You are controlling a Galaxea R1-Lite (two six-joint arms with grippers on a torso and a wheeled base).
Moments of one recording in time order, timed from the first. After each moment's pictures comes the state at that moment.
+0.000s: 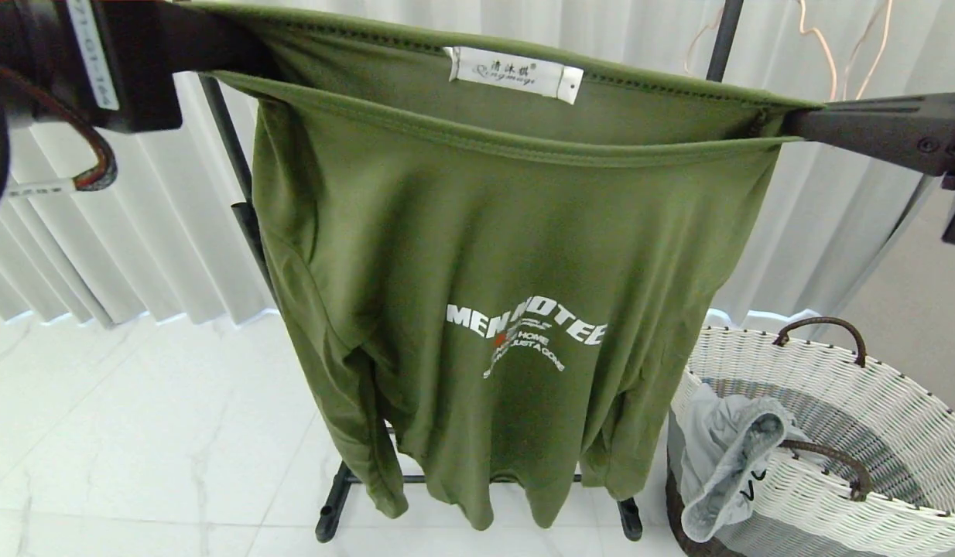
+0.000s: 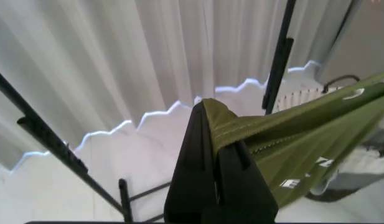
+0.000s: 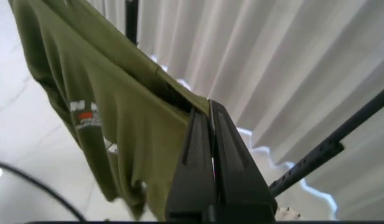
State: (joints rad) left arm -0.83 1.30 -1.48 0.25 0.44 0.12; right arm 0.73 1.23 -1.25 0.02 0.09 -0.23
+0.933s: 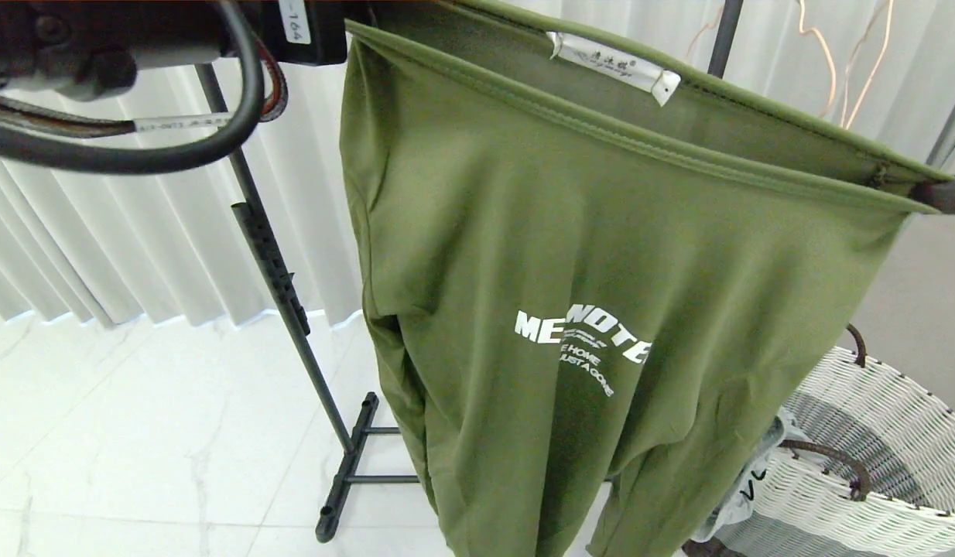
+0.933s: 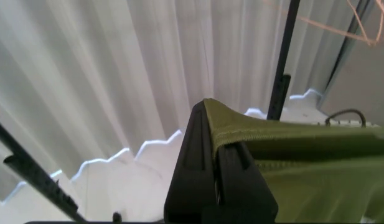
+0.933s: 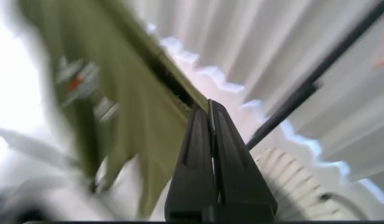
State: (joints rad) left arm -0.83 1.45 -1.55 0.03 0.44 0.19; right arm 0.67 1.09 -1.34 0.46 0.06 -0.20
